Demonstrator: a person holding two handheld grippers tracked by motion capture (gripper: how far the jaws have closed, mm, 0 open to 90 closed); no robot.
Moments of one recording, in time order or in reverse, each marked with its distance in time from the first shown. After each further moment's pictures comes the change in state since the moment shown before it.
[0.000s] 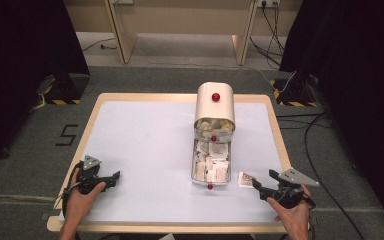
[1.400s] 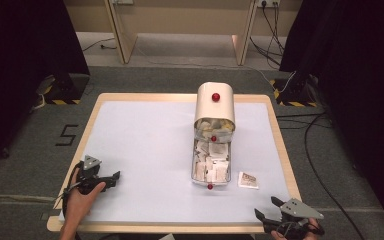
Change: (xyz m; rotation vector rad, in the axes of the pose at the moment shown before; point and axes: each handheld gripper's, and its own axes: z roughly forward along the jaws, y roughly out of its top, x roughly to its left) left arm 0.000 0.000 0.000 0.000 0.001 0.001; right arm 0.031 -0.049 -0.043 0.088 0.030 -0.088
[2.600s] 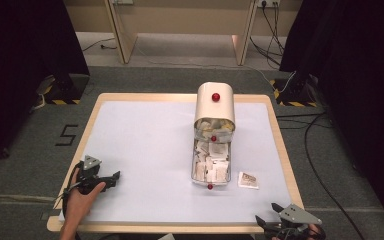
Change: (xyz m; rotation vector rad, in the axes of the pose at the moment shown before) left arm 0.000 0.000 0.000 0.000 0.000 -0.002; right arm 0.004 -0.012 -0.003 0.052 -0.008 -0.024
